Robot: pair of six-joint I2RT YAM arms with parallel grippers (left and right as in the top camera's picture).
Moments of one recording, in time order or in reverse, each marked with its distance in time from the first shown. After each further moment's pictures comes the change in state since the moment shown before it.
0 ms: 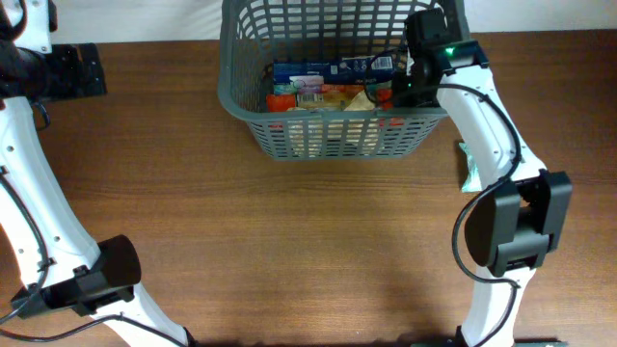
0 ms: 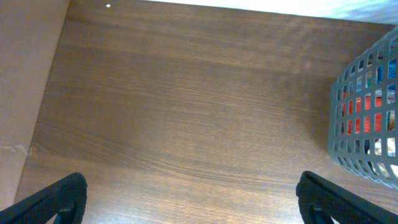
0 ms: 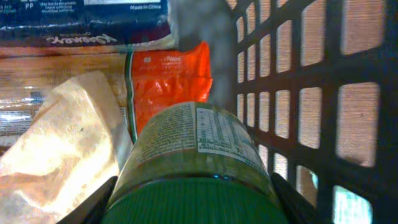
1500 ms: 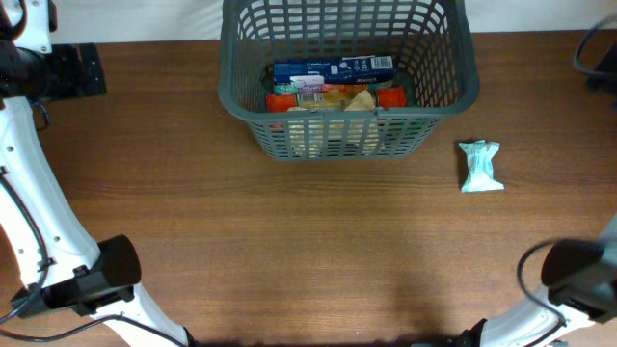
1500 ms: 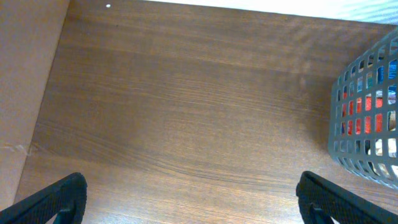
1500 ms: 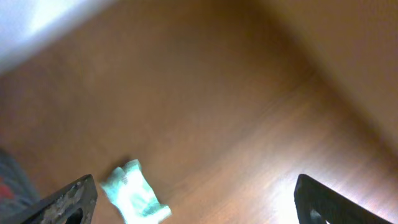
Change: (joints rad) left arm 0.000 0.000 0.000 0.000 0.000 0.000; right arm -0.647 -0.206 0.230 -0.281 0.030 -0.008
